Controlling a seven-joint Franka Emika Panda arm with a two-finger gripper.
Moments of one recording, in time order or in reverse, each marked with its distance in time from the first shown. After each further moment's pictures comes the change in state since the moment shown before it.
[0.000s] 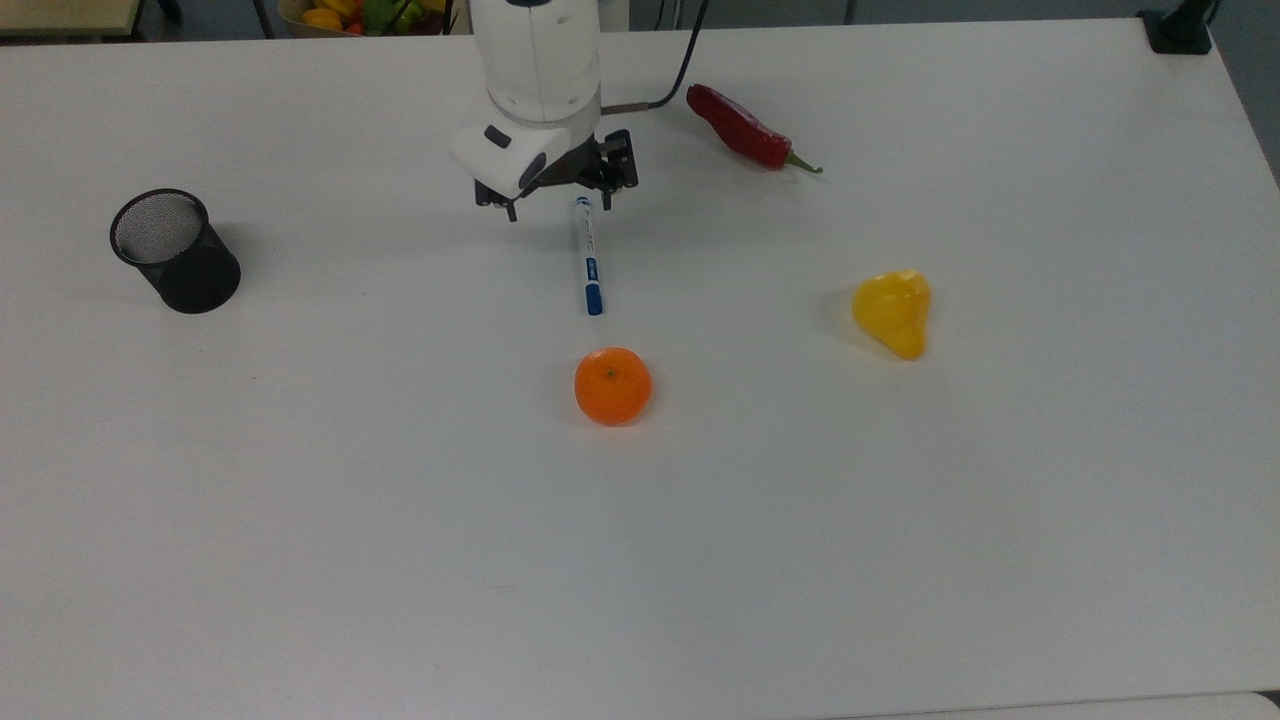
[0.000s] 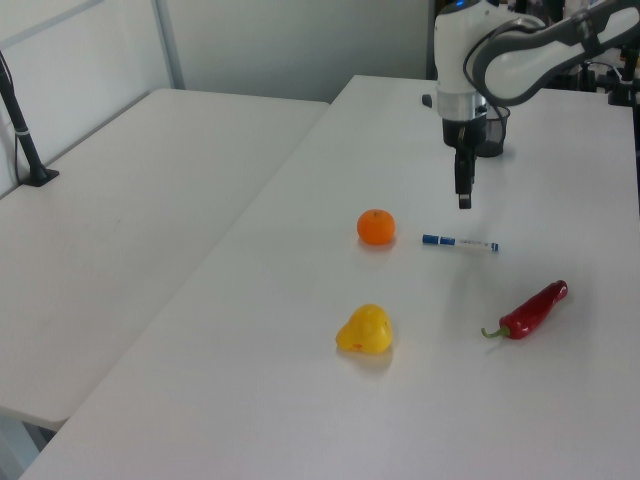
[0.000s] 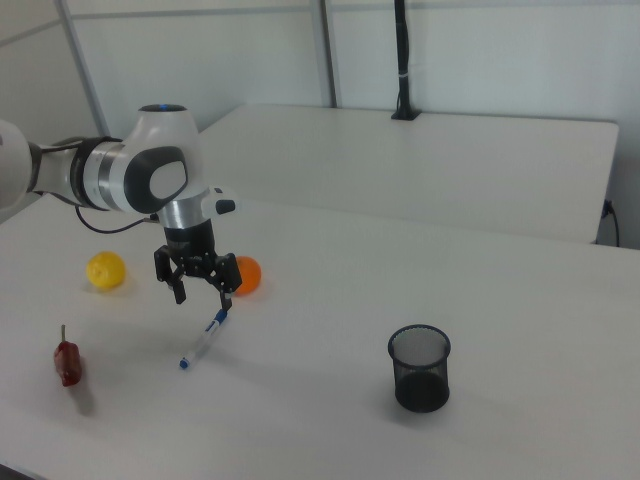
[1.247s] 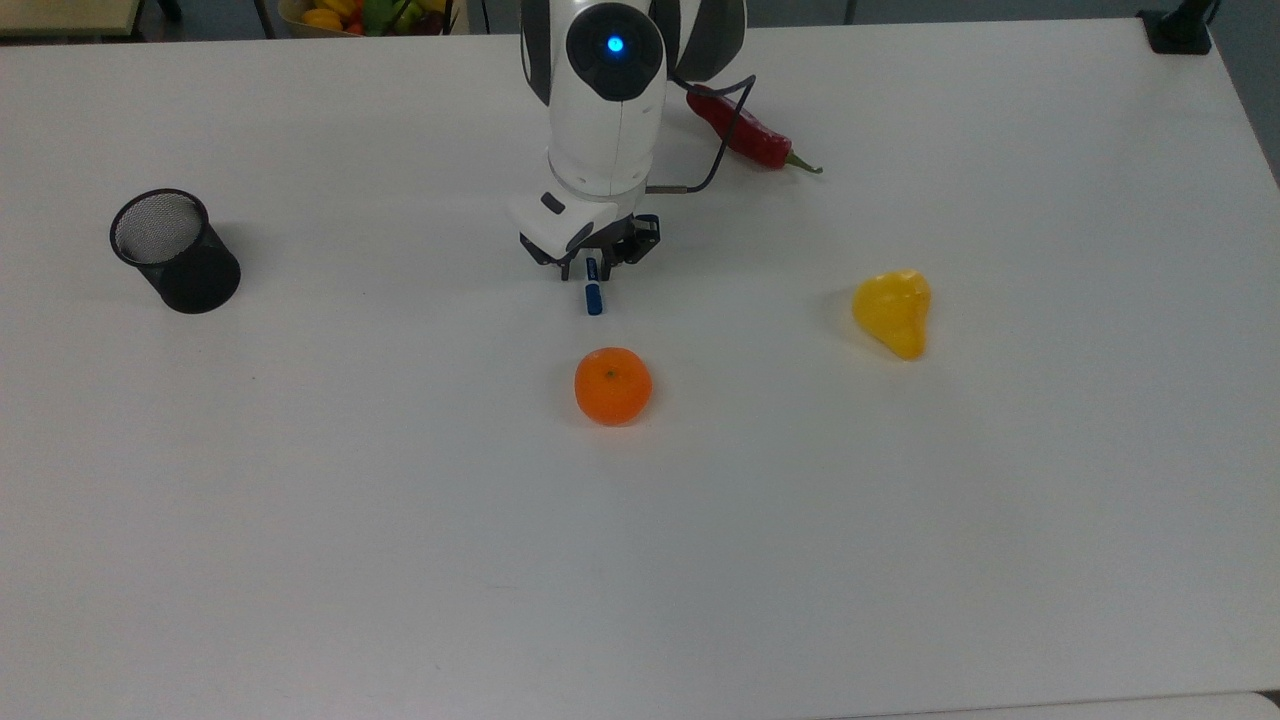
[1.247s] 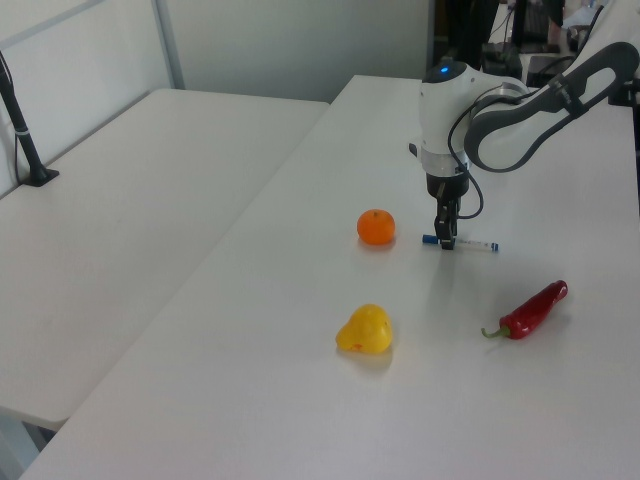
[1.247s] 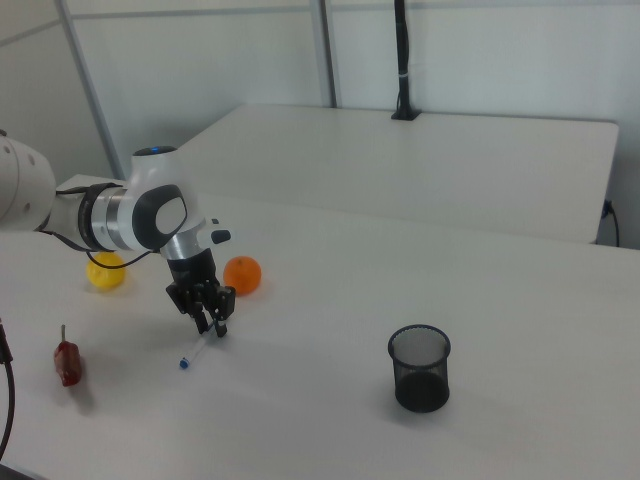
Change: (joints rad) arm 0.060 0.129 0.000 -0.032 -0.099 0.197 0.203
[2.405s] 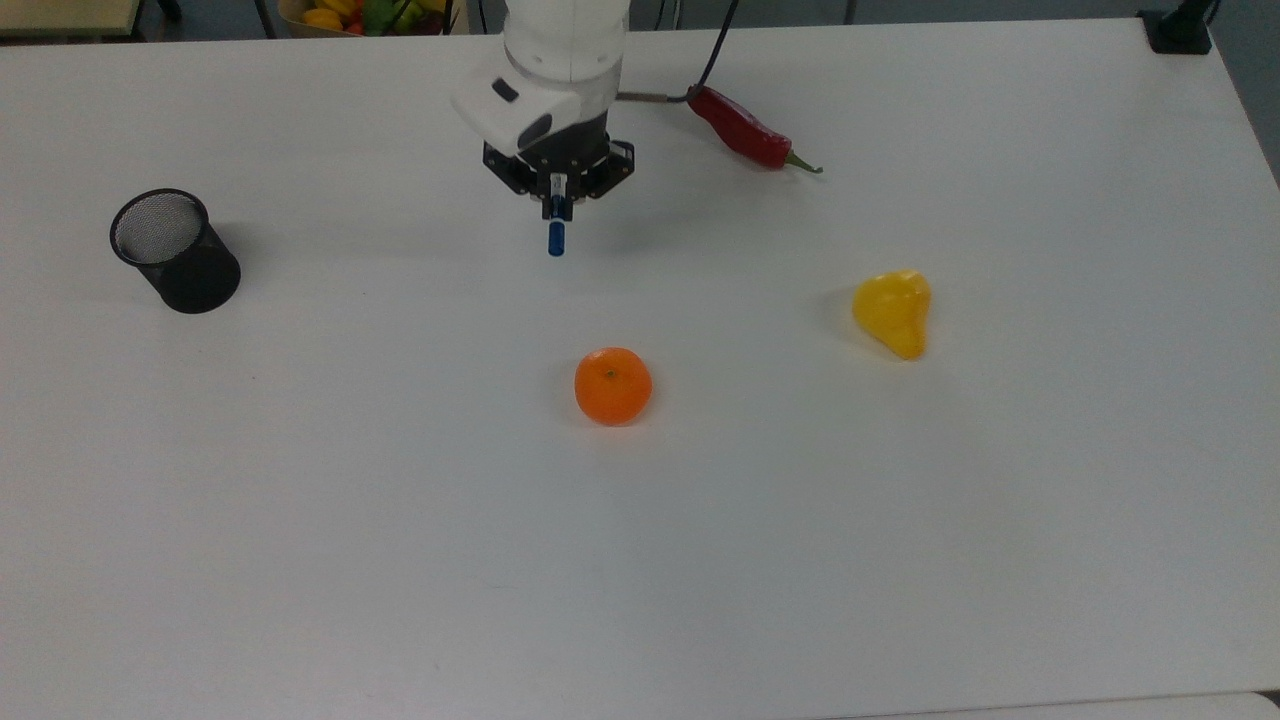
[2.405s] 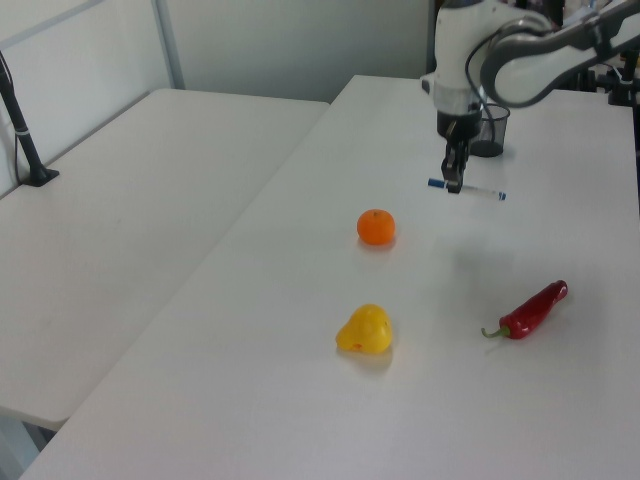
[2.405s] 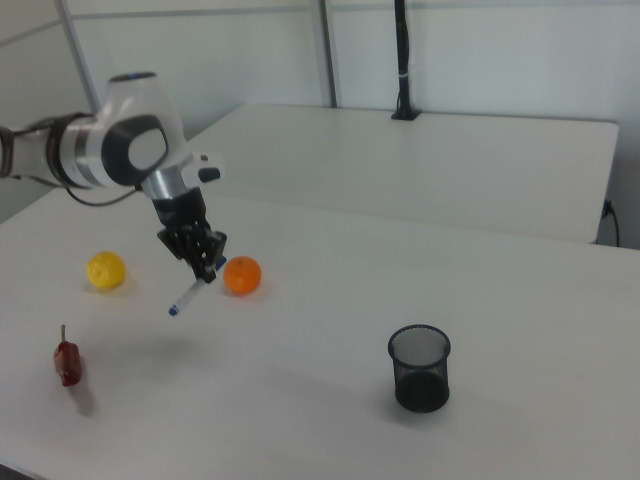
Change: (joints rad) arm -0.026 -0.196 -0.011 0.041 0.019 -0.164 0.005
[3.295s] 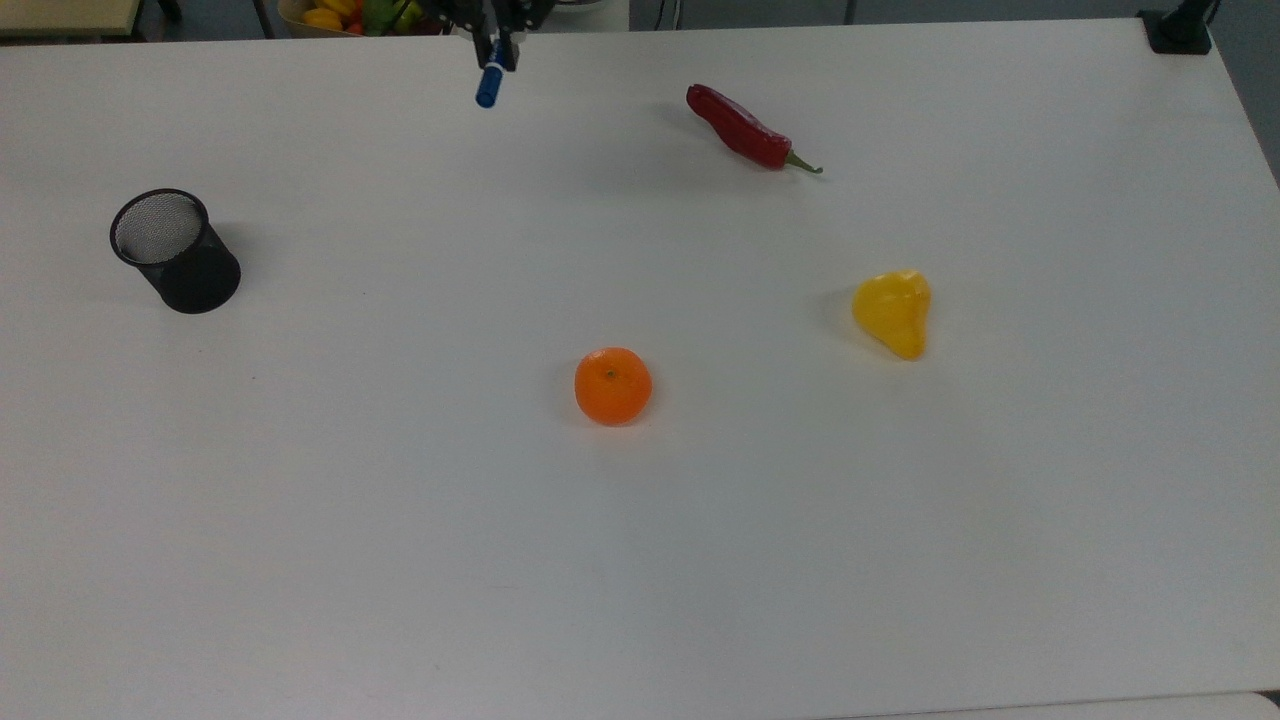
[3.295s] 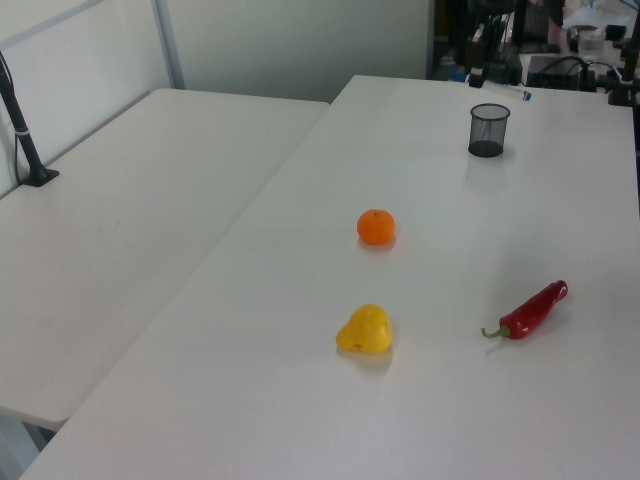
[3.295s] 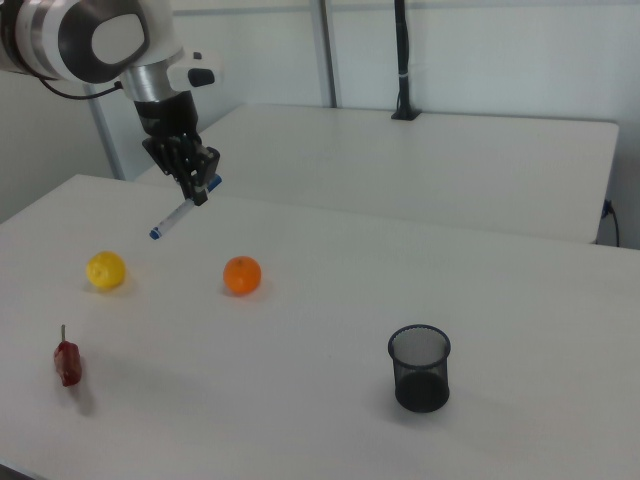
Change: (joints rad) arm -0.040 -0.156 -0.081 0.240 0.130 -0.308 -0.051
